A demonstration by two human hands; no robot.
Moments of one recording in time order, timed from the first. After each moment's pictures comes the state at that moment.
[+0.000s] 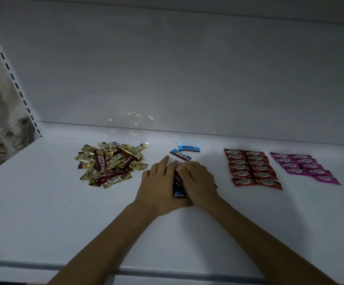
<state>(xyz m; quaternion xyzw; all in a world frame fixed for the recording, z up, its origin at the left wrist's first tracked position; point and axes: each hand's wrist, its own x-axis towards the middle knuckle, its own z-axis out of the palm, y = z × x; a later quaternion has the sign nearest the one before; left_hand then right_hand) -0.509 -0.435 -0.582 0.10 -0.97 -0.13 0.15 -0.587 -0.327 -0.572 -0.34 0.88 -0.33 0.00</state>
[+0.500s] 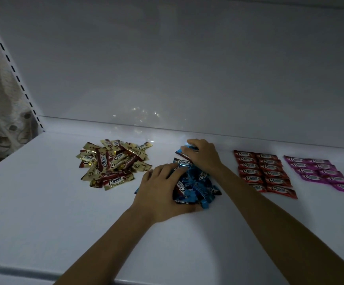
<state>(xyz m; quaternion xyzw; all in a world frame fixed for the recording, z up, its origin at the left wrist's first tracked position) -0.507 -0.447 -0.585 0.07 -0.97 -0.15 0.16 -0.680 -0.369 -0.566 -0.30 0.89 -0.34 0.04</state>
